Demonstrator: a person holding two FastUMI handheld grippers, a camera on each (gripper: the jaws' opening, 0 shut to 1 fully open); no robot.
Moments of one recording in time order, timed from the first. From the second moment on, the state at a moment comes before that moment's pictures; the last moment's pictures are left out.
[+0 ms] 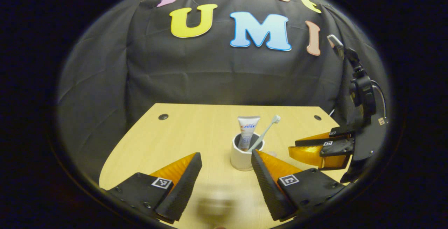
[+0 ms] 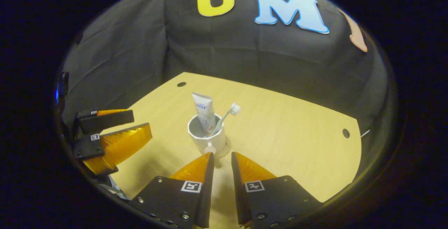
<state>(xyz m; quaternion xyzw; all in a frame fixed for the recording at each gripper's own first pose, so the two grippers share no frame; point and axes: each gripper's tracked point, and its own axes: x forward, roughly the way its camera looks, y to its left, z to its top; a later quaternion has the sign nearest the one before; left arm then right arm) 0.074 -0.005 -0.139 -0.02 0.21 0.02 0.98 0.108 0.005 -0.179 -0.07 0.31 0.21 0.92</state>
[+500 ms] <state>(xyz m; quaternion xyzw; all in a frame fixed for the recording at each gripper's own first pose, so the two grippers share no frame) 0.113 -0.049 0.011 0.02 0.05 -0.02 1.00 0.115 -0.046 -0.015 -0.07 0.10 0.08 0.99</state>
